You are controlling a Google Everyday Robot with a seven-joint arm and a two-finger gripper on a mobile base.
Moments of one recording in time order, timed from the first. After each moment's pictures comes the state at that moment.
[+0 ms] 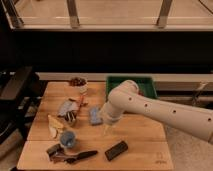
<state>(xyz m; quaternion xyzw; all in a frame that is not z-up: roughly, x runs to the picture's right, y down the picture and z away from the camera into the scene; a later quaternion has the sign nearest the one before) -0.010 0.184 0.715 -0.31 -0.21 -0.06 0.93</state>
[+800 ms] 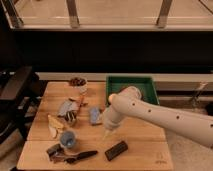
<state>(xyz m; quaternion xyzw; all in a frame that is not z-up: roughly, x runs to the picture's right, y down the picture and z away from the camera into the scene) -0.013 0.219 0.720 -0.33 -0.25 -0.06 0.91</state>
